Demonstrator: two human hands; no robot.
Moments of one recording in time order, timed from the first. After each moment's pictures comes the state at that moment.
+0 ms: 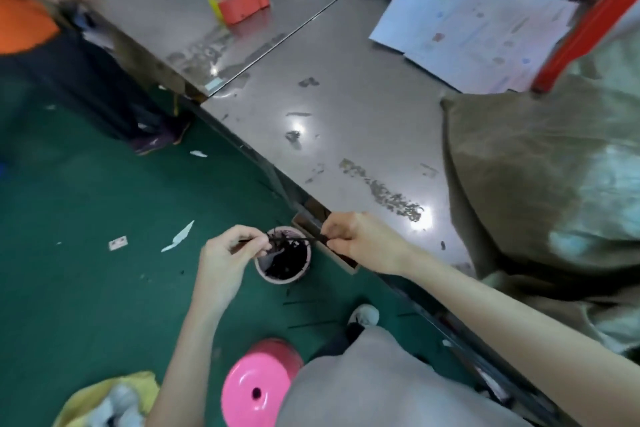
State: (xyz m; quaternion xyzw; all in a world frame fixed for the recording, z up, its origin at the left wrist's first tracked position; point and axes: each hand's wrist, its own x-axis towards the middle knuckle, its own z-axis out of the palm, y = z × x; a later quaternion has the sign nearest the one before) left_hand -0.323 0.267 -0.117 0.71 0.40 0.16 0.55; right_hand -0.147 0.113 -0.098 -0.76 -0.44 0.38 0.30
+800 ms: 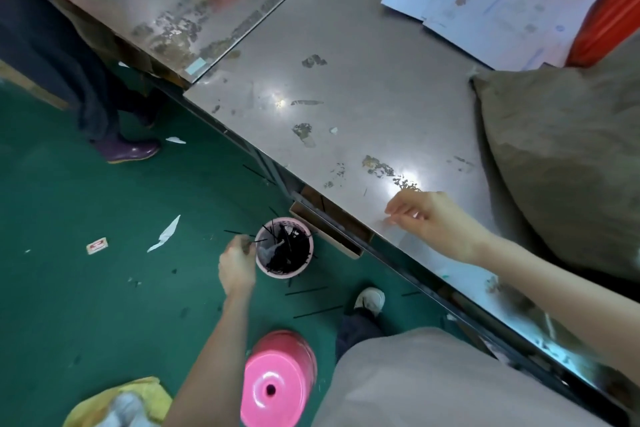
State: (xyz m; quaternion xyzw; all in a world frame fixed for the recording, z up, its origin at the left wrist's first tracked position) left_hand -0.311 0.364 -0.296 0.76 0.57 0.03 0.31; right_hand -0.096 0.124 -0.121 -0.84 -0.37 0.31 0.25
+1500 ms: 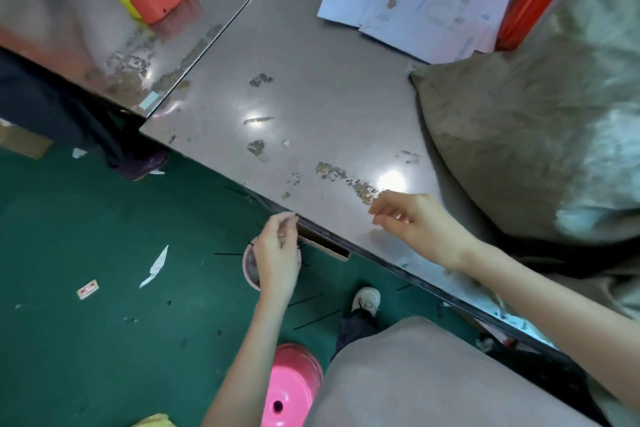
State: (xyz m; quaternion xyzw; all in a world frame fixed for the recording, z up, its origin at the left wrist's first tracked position) left_hand -0.227 0.259 -0.188 0.77 0.40 0.14 0.48; right_hand -0.101 0.077 -0.107 -0.85 -0.30 0.28 0.34
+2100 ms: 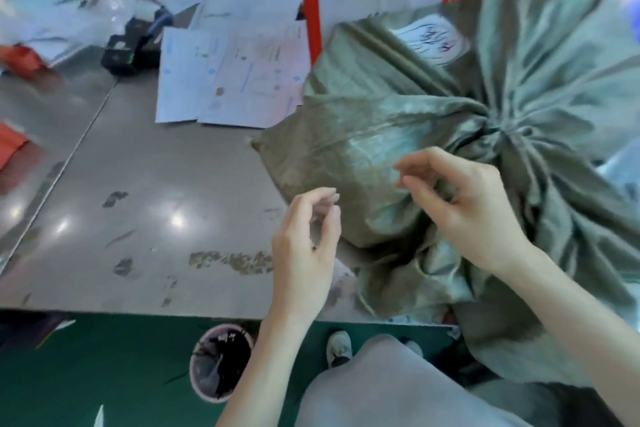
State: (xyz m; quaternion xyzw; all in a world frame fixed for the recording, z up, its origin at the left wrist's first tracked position) left_hand -0.125 0.080 -0.052 0.84 -0.02 0.14 0.52; right_hand -0.091 -0.107 -0.006 -0.88 -0.17 -0.12 0.43
